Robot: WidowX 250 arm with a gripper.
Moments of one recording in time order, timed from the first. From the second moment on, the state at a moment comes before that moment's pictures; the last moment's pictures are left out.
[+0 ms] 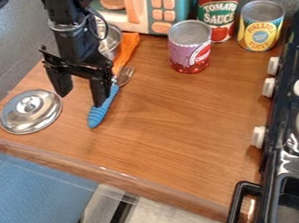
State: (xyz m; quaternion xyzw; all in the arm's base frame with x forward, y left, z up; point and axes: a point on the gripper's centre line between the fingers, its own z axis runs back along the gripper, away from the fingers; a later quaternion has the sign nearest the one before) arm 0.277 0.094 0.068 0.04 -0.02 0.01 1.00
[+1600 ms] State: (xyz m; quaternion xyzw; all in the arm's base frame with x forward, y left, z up) arm 0.270 0.181 0.052 0.03 -0.04 0.03 1.00
